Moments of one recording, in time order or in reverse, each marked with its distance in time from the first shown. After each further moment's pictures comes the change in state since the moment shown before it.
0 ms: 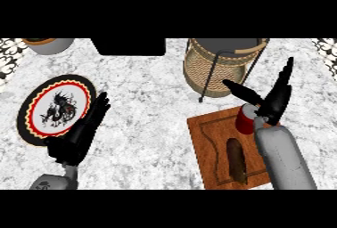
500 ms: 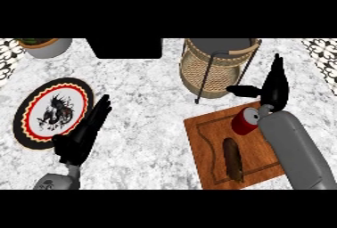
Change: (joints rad) left arm -0.005 -0.008 -0.002 0.051 -0.014 0.001 -0.005; right arm -0.134 -0.179 0.179 0.178 0.343 0.206 0.553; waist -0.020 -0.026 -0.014
